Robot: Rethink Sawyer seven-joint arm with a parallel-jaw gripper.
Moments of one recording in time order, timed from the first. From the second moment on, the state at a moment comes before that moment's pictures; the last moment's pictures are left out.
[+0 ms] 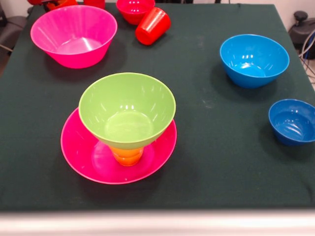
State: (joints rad) arm -1.36 -0.43 0.54 1.81 -0.85 0.69 1.42
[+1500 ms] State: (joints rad) arm -1.34 -0.74 0.67 1.86 -0.68 0.92 1.42
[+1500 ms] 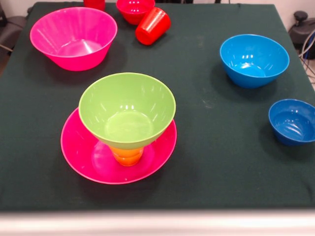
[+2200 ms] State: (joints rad) arm -1.20 -0.84 0.71 1.87 -0.56 0.93 1.42
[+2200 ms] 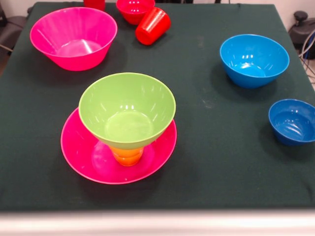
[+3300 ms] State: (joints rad) arm -1.04 -0.83 0.73 1.76 -0.46 0.93 1.42
